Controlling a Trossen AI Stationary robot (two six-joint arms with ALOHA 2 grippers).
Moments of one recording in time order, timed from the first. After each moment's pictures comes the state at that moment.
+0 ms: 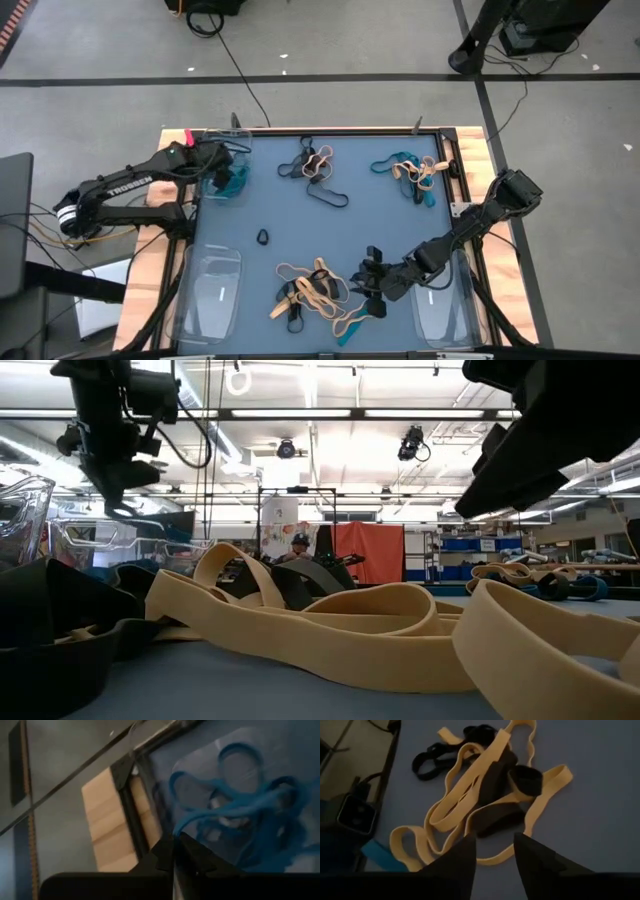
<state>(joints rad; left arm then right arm) 0.55 0.96 0.81 -1.19 -0.66 -0.48 0.59 1.65 0.81 0.10 0.34 0.63</state>
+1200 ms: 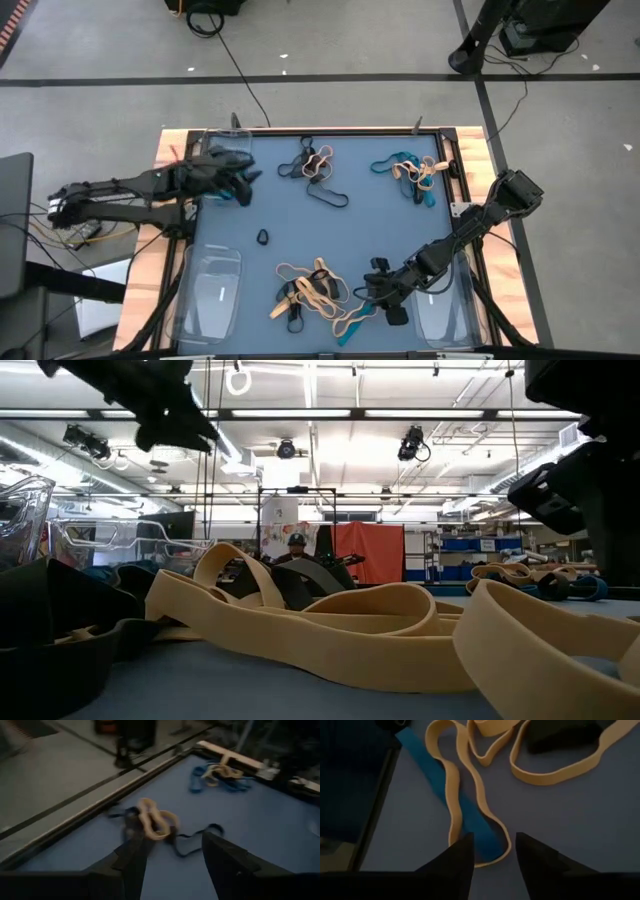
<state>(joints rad) 0.15 0.75 0.65 -0.31 -0.37 -0.32 0.62 1.65 0.81 -0.08 0.05 0.49</state>
